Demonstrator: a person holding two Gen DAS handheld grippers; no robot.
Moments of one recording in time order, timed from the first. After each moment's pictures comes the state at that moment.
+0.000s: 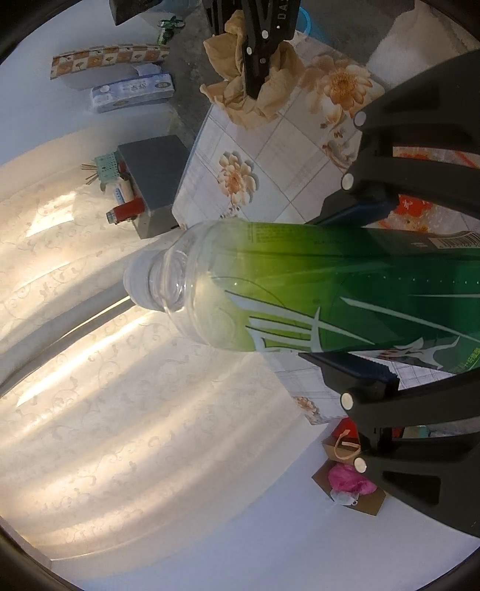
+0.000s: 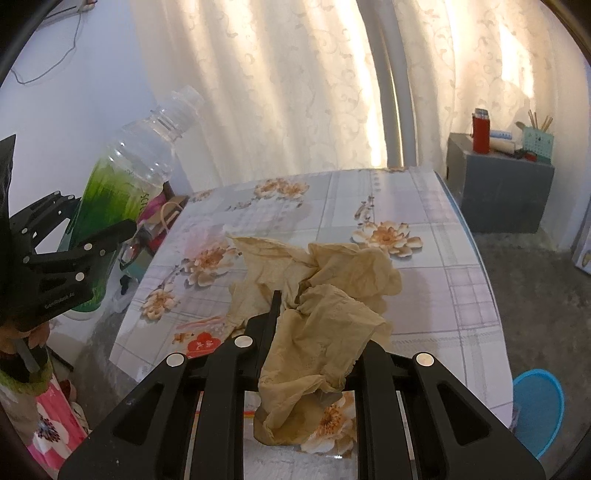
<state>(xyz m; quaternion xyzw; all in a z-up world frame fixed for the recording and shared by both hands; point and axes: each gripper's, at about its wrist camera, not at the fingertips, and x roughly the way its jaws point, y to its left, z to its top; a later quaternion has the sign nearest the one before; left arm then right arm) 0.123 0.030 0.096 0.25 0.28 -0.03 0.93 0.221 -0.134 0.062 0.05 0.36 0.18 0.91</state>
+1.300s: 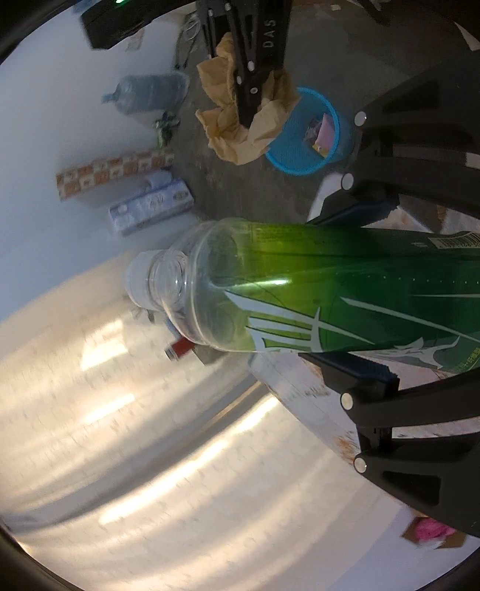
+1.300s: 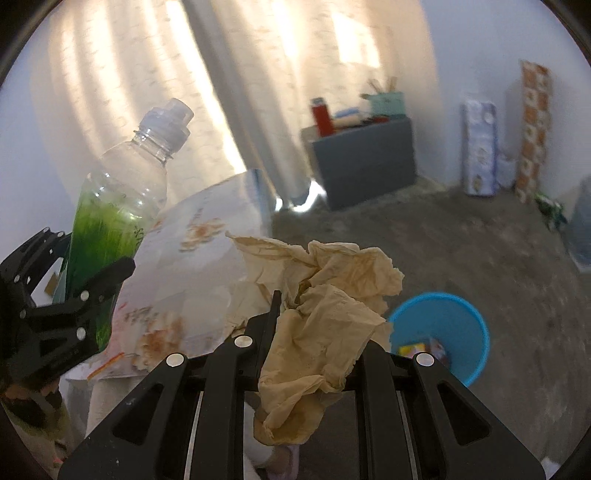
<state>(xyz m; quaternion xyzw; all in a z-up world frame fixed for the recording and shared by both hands) 0.067 -0.216 0.058 0.31 0.21 -0.24 0.90 0.112 -0.341 0.046 0.15 0.35 -0.04 0.92</state>
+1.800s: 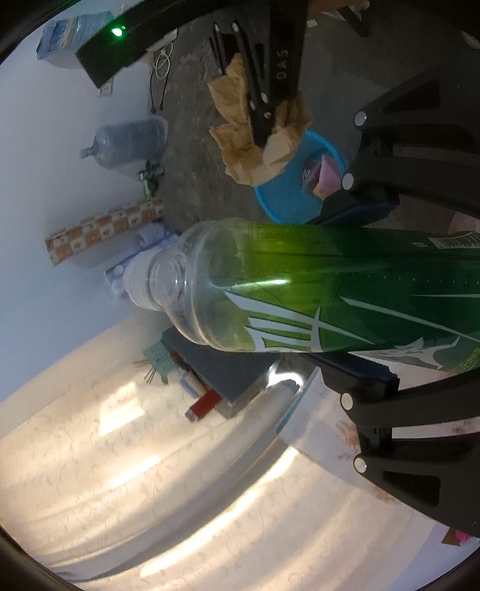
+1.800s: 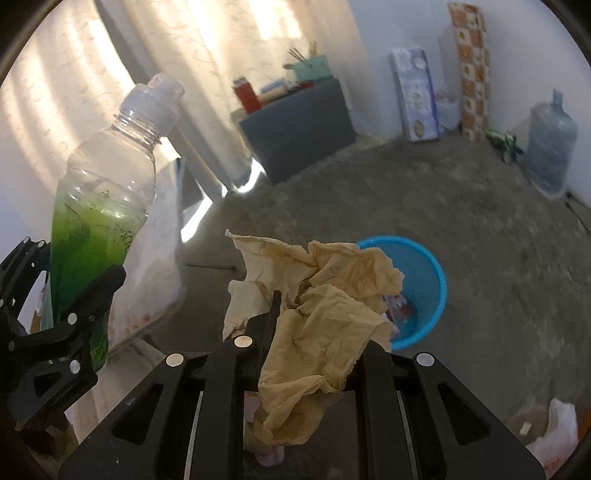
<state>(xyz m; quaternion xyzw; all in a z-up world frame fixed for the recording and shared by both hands) 0.041 -0.321 0.005 0.34 0.22 -0.32 0.86 0.078 -0.405 -0.004 0.22 0.39 -0.12 0.88</state>
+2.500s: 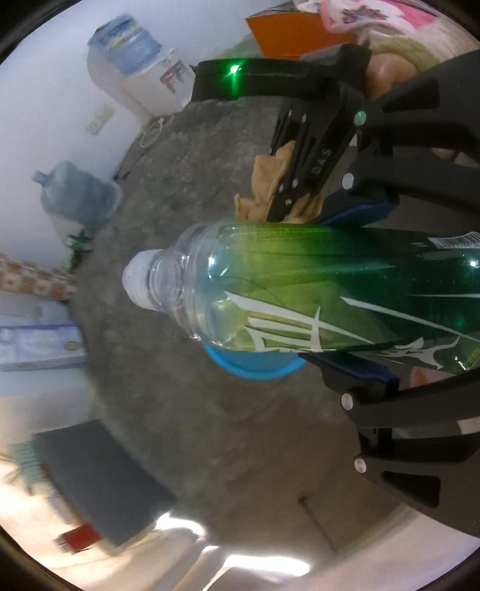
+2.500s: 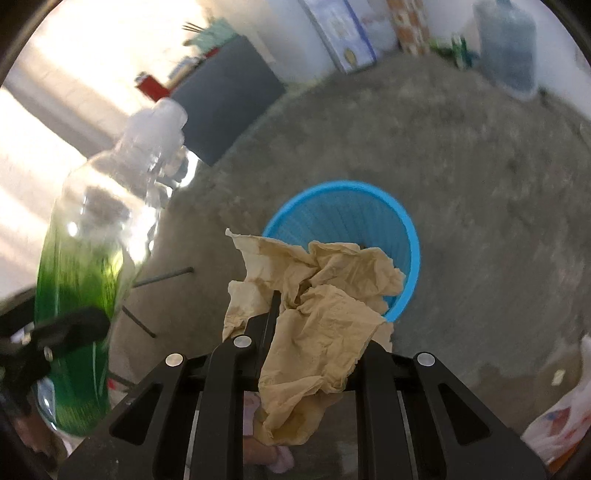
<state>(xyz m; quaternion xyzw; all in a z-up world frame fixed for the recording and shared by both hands) 0.158 -0.459 -0.084 0.23 0.53 -0.43 0.69 0.105 -0.514 -0.120 0.37 0.44 -0.18 0.80</state>
